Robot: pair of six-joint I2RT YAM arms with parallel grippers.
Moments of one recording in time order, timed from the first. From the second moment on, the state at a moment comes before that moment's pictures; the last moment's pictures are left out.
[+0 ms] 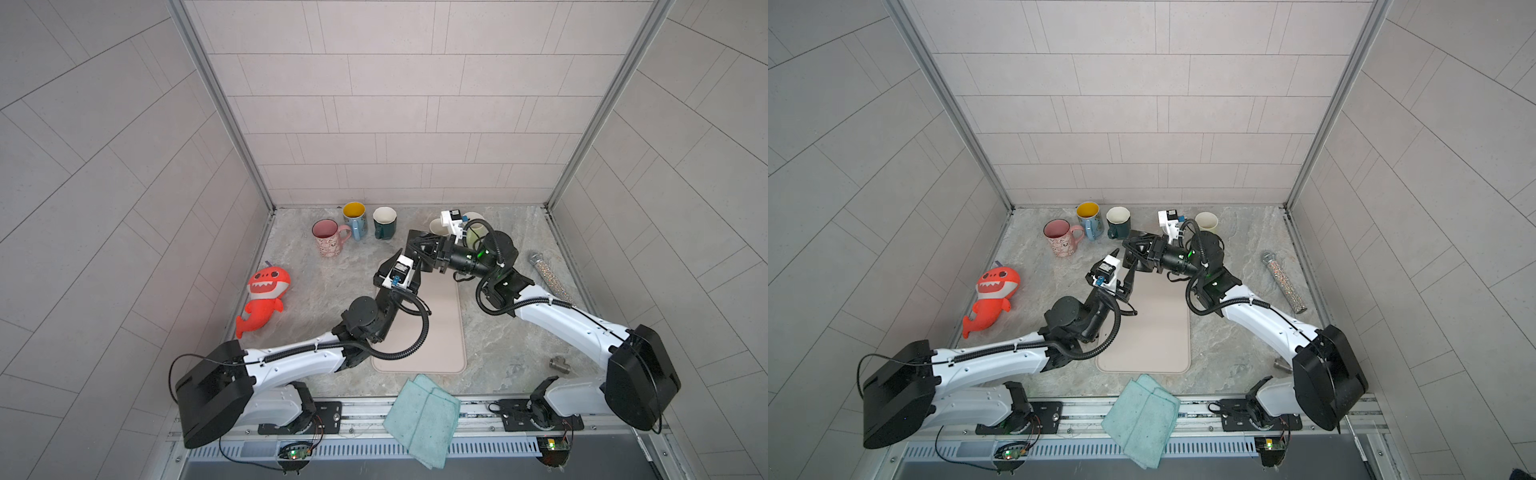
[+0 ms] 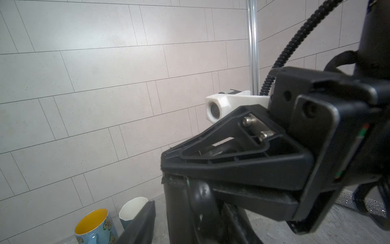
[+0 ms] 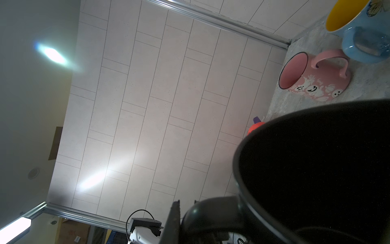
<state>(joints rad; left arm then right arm) -1.00 1.24 0.58 0.94 -0.51 0.32 0.56 1.36 0.94 0.54 -0.62 1.34</state>
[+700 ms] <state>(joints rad) -1.01 0.85 0.59 0.64 -0.67 0.25 0.41 1.15 0.95 -0.18 -0.28 0.72</state>
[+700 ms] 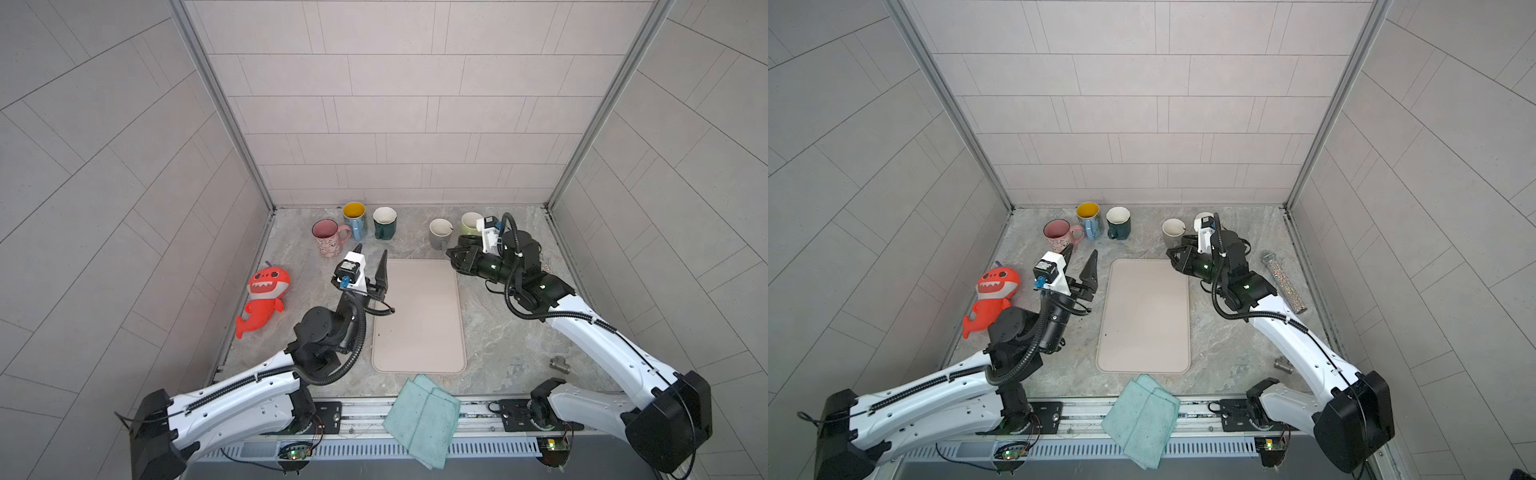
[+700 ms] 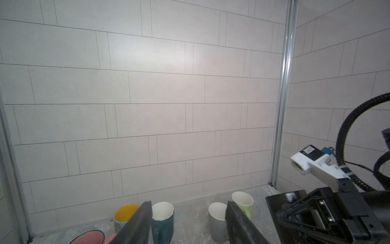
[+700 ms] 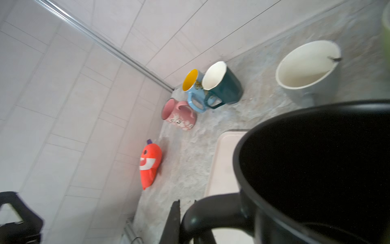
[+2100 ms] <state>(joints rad) -1.01 0.94 0.56 0.78 -0.68 0.31 0.09 1.77 0.66 0.90 -0.11 0.62</state>
